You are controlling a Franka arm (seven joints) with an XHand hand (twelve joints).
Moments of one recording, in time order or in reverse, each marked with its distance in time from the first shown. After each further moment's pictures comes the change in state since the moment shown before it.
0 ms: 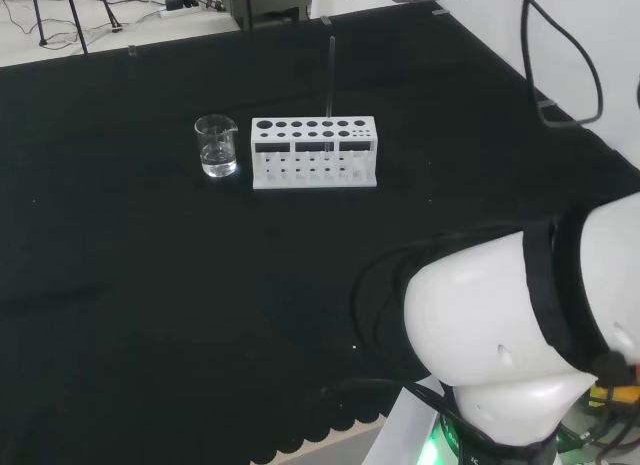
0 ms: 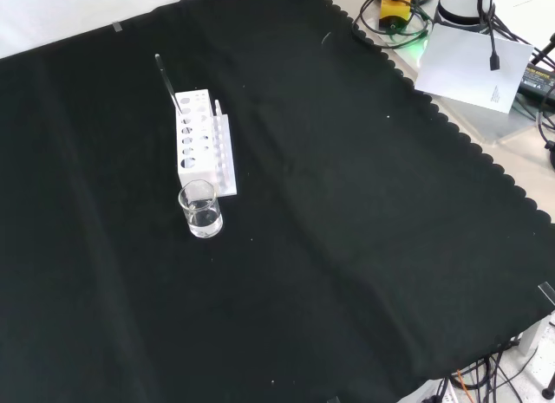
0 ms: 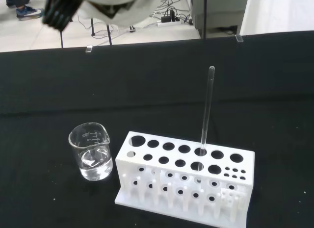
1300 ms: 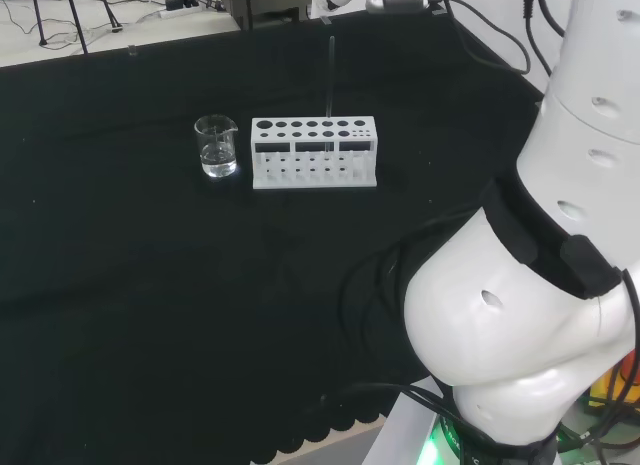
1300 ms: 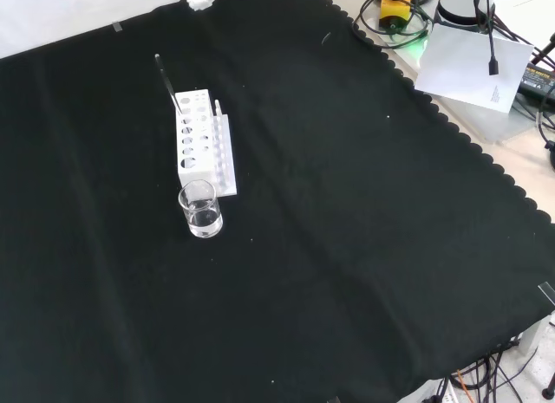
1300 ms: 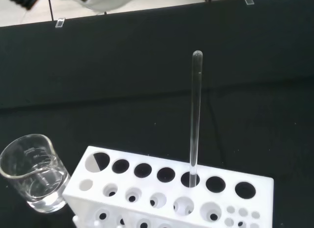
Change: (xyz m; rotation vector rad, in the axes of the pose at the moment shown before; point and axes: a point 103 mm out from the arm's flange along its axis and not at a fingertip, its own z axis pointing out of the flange) arm -0.043 0.166 0.096 0.091 0.044 -0.005
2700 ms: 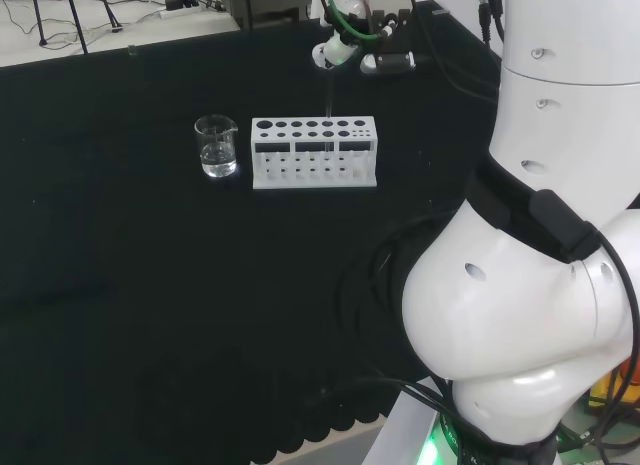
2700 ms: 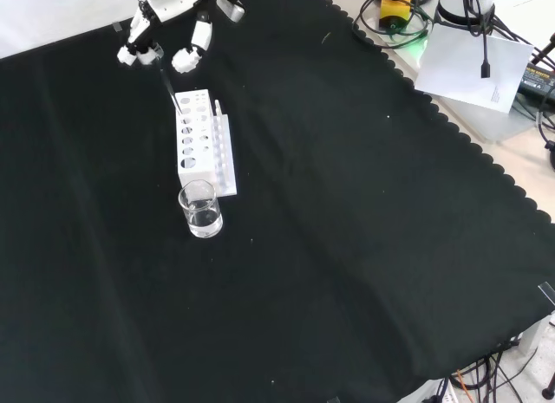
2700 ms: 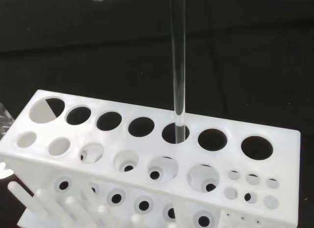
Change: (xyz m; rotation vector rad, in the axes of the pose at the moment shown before) arm -0.021 0.054 0.108 0.069 0.007 -0.027
